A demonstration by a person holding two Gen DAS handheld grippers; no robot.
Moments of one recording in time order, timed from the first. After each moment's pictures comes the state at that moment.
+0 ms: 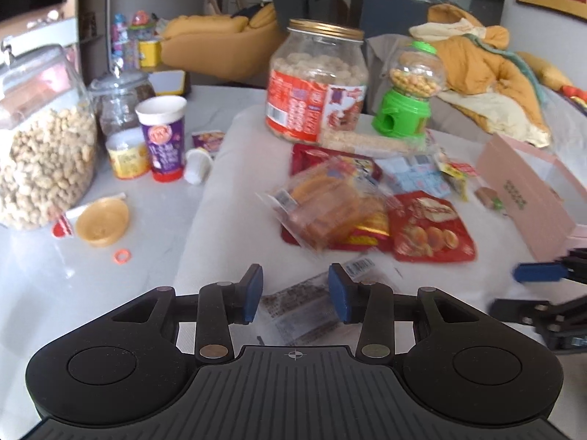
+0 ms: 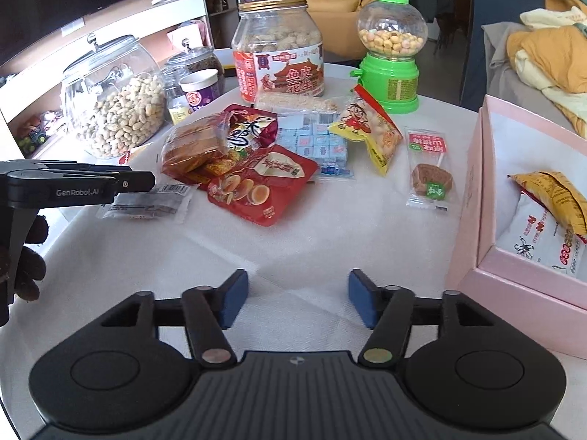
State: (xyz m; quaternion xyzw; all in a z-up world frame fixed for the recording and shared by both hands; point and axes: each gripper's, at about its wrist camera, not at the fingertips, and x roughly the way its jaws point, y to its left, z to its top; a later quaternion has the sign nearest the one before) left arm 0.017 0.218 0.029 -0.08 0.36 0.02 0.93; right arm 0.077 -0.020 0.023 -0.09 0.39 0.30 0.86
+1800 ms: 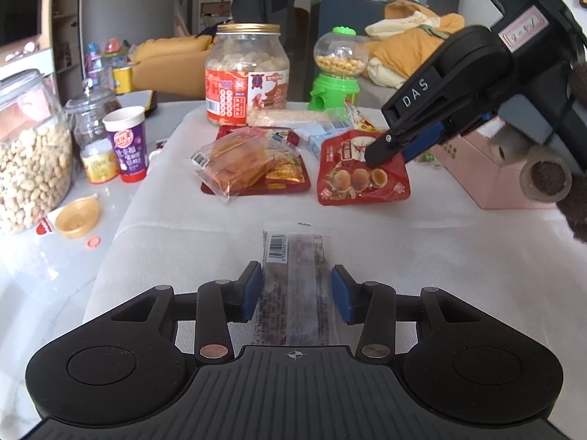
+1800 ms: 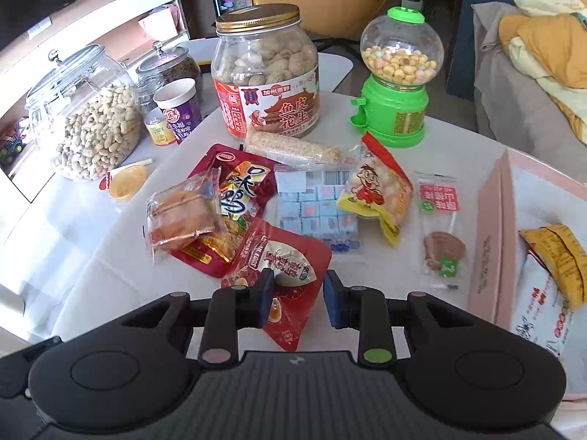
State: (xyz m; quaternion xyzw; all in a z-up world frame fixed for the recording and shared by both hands) left arm -0.031 0.152 0.013 -0.04 0.33 0.00 0.94; right arm 0.140 0.030 0.069 -0.08 0.46 0.26 0.85
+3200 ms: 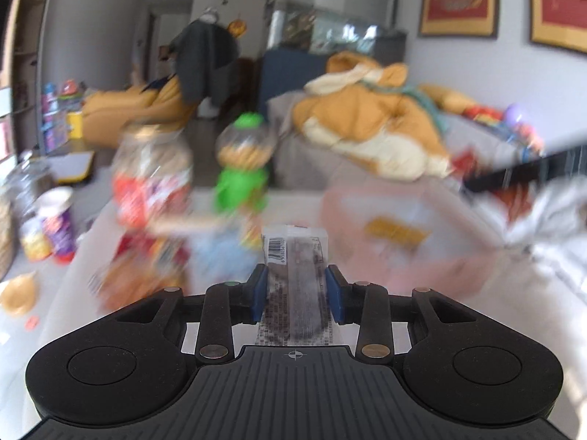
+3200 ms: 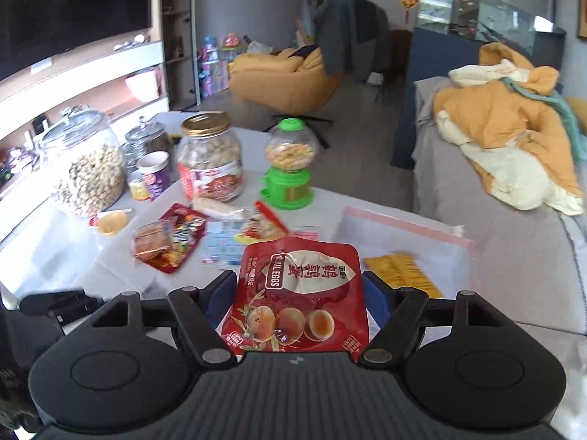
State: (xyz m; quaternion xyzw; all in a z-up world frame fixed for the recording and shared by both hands) left arm 0.007 0.072 0.106 -0.05 0.24 -0.09 0.97; right arm 0.063 -0.130 0.174 -0.09 0.32 0.20 0.92
